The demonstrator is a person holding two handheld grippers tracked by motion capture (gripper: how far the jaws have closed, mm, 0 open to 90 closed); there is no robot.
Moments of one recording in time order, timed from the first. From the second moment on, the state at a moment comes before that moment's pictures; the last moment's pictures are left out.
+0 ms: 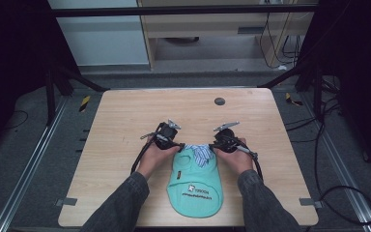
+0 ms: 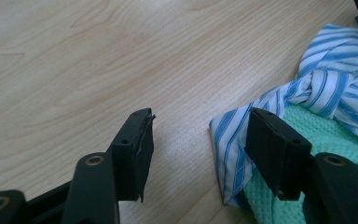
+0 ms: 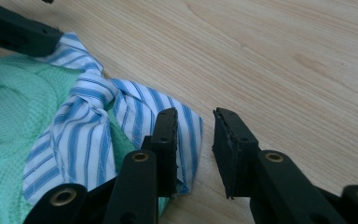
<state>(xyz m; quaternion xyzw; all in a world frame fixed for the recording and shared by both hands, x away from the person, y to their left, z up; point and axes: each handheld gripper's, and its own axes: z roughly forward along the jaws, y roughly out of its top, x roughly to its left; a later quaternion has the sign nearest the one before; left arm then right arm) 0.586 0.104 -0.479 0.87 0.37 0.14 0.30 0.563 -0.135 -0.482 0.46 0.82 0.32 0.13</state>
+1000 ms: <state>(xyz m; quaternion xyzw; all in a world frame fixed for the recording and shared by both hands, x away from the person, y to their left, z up) 0.574 0.102 -0.485 0.87 0.35 0.09 0.32 0.559 -0.119 -0.485 0.41 0.85 0.30 0.12</state>
